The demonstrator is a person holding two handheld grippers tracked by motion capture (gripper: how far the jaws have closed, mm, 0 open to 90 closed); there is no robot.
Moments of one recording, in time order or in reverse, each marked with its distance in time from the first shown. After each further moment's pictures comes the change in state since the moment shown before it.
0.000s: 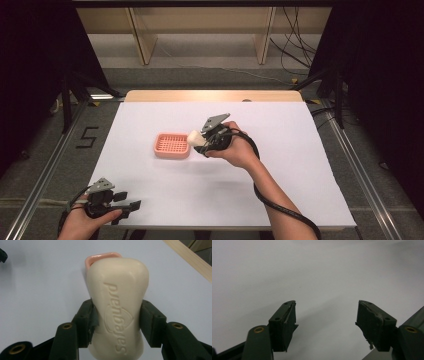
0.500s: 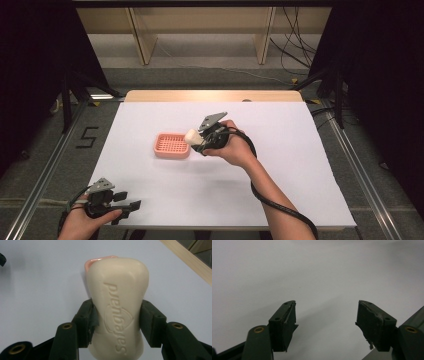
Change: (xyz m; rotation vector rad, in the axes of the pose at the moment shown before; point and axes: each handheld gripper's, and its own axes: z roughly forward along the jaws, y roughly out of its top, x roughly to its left) left arm 0.000 0.000 0.000 0.002 0.003 0.008; right arm -0.001 0.006 0.006 -0.015 -0.004 -0.002
